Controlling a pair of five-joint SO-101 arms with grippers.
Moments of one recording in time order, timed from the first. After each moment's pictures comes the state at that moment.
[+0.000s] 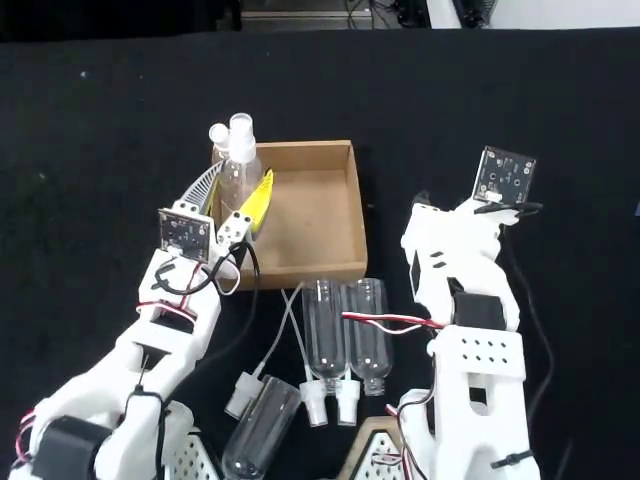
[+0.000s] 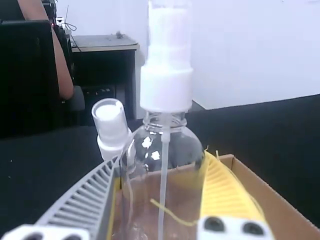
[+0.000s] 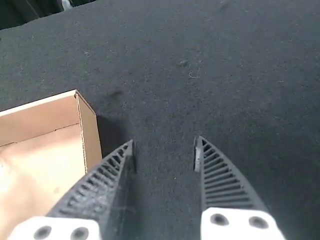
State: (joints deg) left arm 10.0 -27.2 82.8 -49.6 -2.0; right arm 5.9 -53.5 67.7 29.1 -10.9
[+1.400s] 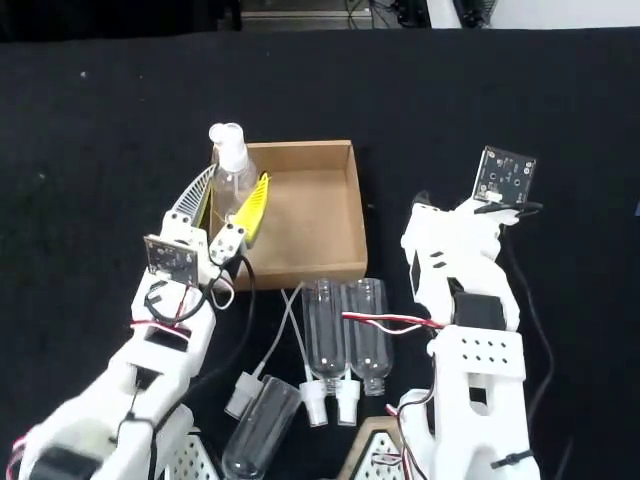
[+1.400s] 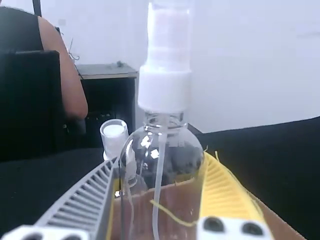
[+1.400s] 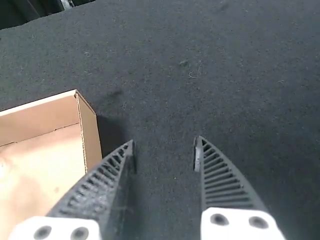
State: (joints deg) left arm 10.0 -37.6 89.7 -52.0 -2.0; right arm 5.9 -53.5 67.7 29.1 -10.9
